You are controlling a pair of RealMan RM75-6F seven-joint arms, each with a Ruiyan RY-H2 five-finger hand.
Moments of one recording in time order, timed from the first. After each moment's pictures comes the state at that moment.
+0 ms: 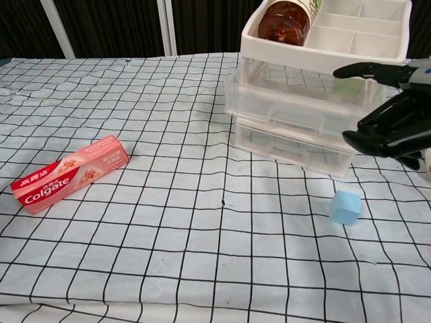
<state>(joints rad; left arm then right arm) -0.08 -1.18 -0.04 -1.57 1.56 1.55 0.01 0.36 -1.34 0.08 -2.29 -1.09 1.33 -0.22</state>
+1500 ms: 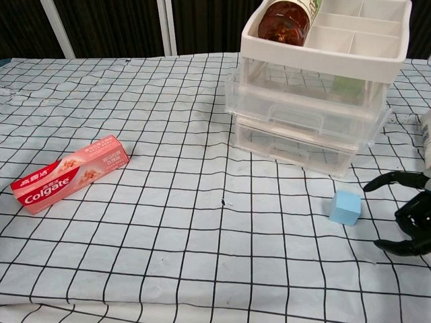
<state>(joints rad) -0.08 -1.18 -0.03 -1.57 1.56 1.54 0.01 0.23 -1.52 0.05 -1.90 -1.04 1.27 -0.28</state>
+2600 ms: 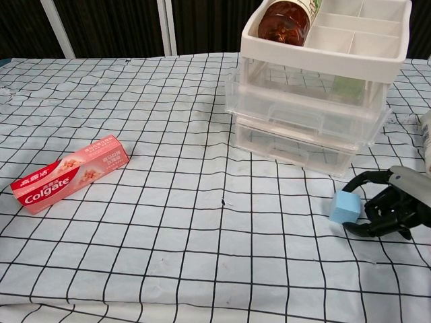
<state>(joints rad) -0.09 -1.18 -0.04 -1.57 1.54 1.53 0.01 0.28 -1.69 0.16 -1.77 -0.89 1.27 -0.32</state>
